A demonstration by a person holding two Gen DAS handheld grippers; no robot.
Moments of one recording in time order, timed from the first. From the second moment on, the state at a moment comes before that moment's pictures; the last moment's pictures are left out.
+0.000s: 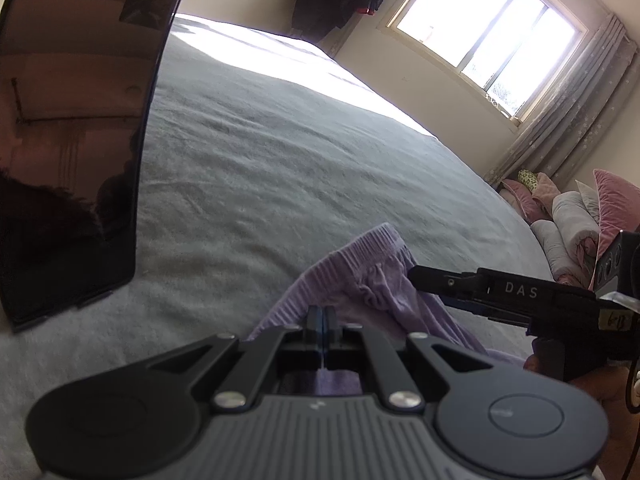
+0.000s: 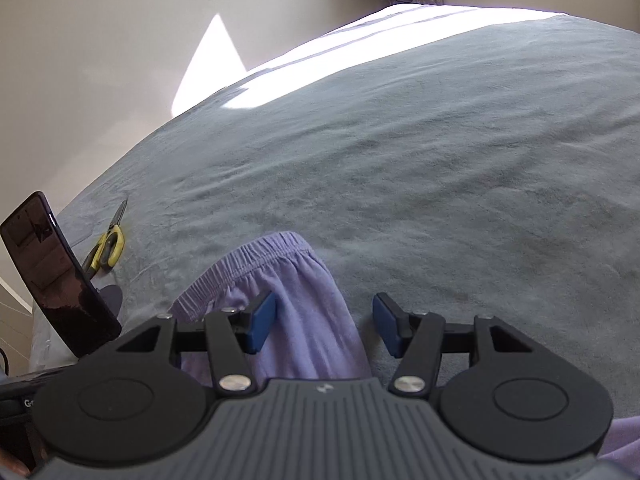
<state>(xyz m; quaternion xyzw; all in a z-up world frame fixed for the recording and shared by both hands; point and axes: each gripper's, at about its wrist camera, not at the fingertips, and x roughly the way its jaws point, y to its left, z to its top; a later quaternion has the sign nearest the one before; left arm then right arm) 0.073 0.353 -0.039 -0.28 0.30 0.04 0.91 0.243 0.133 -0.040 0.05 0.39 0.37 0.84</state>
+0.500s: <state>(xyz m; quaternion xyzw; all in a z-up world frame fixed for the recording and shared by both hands) 0.067 0.366 -0.043 -0.32 0.30 0.03 0.90 0.156 0.128 0.027 0.08 0.34 0.43 0.83</state>
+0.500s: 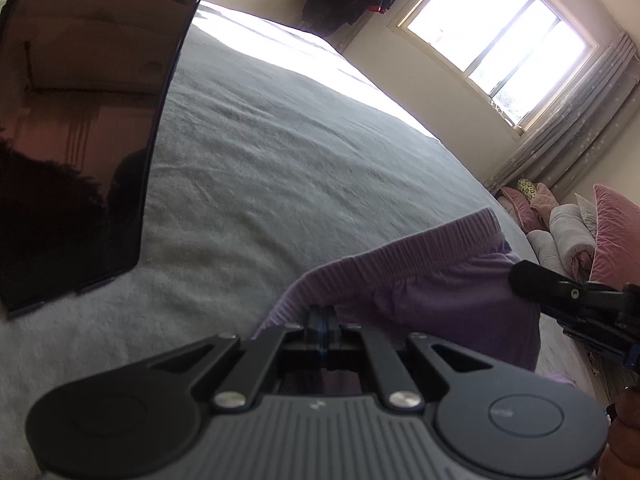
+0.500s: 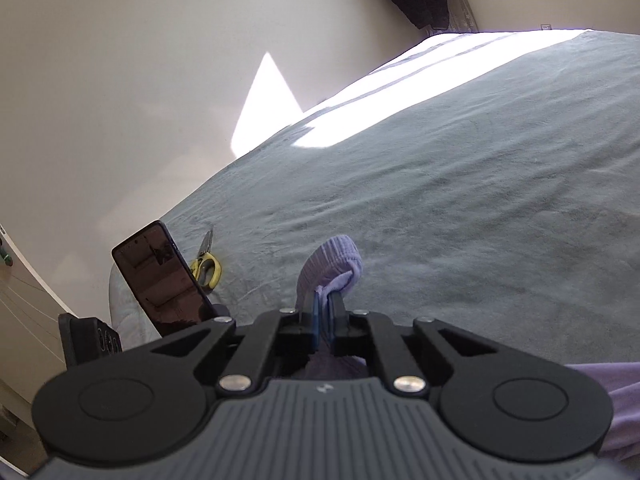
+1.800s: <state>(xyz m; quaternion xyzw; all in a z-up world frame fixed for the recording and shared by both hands) 0.024 0.343 -0.042 -0.42 0.37 -0.03 0.83 0.067 0.103 -0.019 0.05 0.42 0.38 0.82</state>
